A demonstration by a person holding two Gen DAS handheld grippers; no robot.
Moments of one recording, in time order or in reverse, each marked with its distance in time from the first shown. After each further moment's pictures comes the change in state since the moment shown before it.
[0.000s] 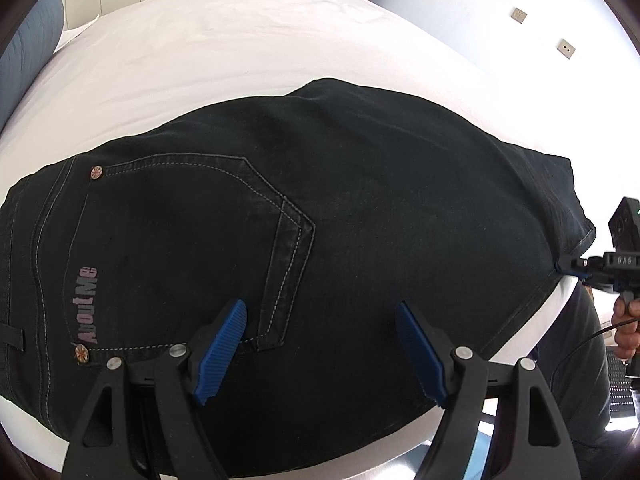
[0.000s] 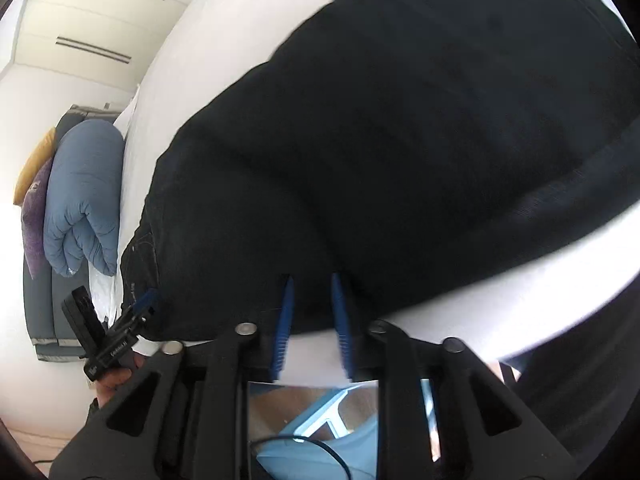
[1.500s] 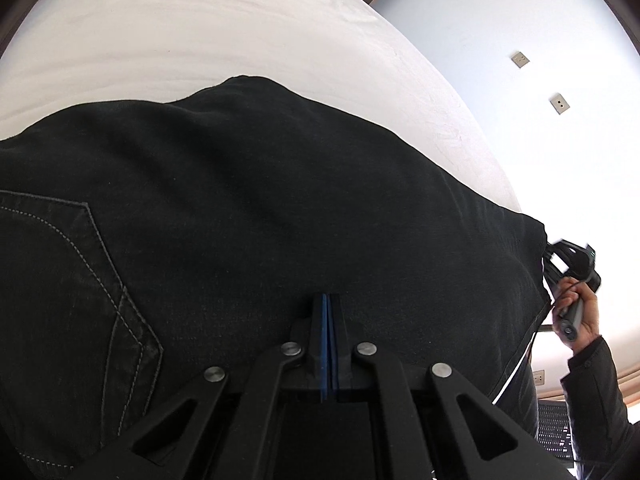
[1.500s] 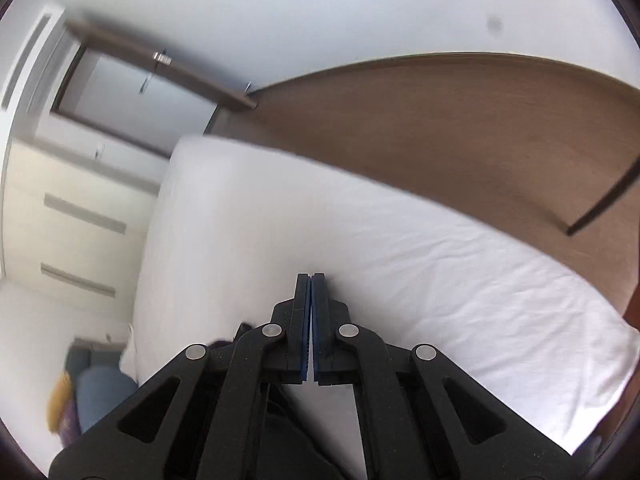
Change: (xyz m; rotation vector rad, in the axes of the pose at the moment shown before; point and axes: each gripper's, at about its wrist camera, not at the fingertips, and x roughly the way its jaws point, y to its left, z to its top) left arm 0.067 -0.012 0.053 -0.173 0.013 -0.238; right arm -0.098 -0.151 0.092 0.493 -0.677 0.030
